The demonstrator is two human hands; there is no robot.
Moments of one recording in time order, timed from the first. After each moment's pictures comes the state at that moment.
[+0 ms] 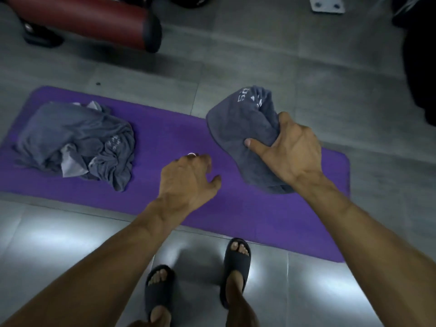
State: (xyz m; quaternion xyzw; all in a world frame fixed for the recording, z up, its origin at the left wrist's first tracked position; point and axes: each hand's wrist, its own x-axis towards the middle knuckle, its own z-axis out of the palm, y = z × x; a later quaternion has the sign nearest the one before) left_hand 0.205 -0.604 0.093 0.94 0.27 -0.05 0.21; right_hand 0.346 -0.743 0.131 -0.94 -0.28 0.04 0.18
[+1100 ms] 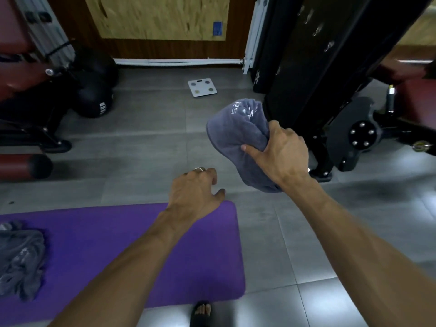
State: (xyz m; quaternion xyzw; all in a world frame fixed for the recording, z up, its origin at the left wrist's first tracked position) left_hand 0.543 -0.990 0.425 0.98 0.09 -0.02 0.18; right_hand 0.647 -1.149 0.475 -0.97 -0.17 -0.12 0.14
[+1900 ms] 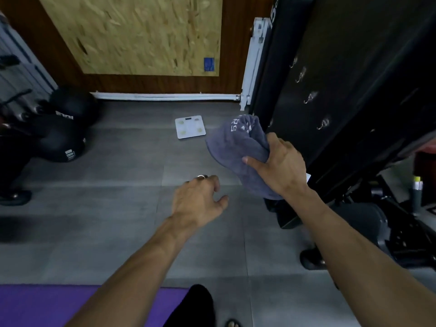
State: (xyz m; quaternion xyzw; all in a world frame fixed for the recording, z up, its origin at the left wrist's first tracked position) left_hand 1.087 -1.066 0.443 0.97 0.16 -0.01 0.20; right_hand 1.211 -1.224 0.470 -0.94 -0.23 -0.07 0.24
